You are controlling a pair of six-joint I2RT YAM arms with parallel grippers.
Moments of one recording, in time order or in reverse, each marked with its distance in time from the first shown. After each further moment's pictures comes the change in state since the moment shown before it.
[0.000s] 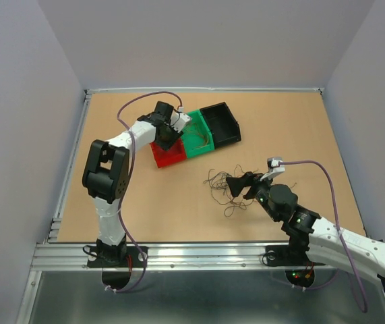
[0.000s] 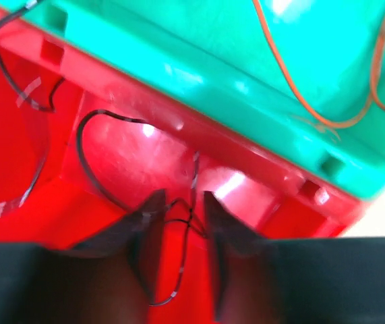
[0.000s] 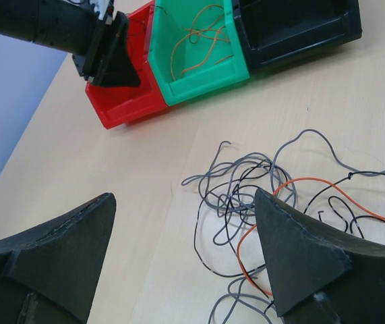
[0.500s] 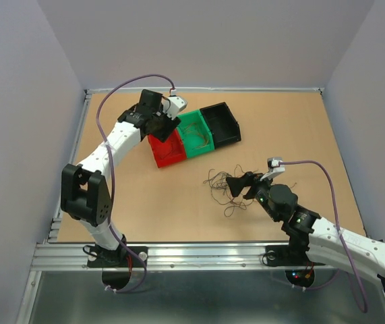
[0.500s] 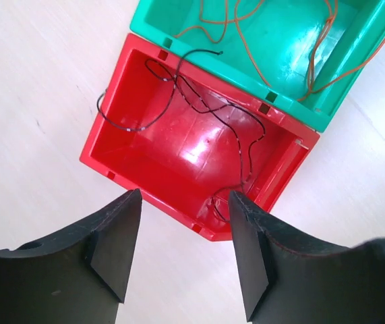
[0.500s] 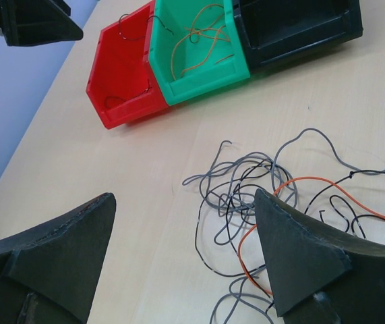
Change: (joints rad) left arm 0.002 -0.316 -0.034 -0.052 0.026 0.008; right arm 0.000 0.000 0.000 -0.001 0.000 0.008
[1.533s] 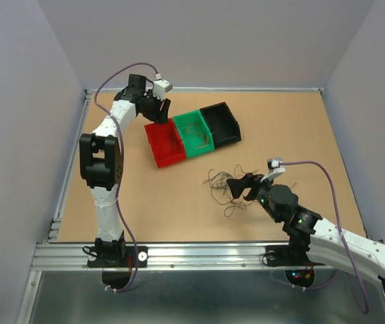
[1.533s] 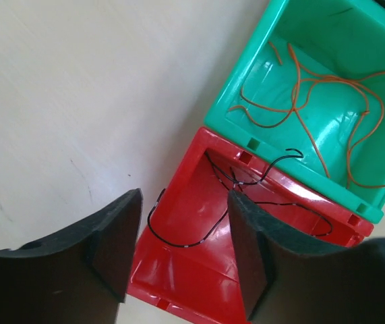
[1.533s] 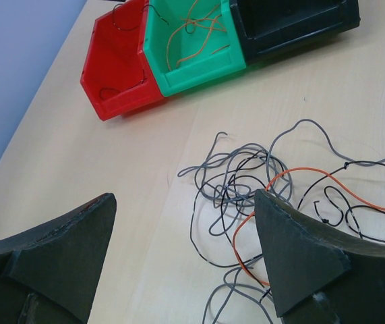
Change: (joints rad) left arm 0.216 0.437 0.399 -0.003 0.364 -0.063; right arm 0.000 -0.025 0.000 -0.052 -0.008 0.000
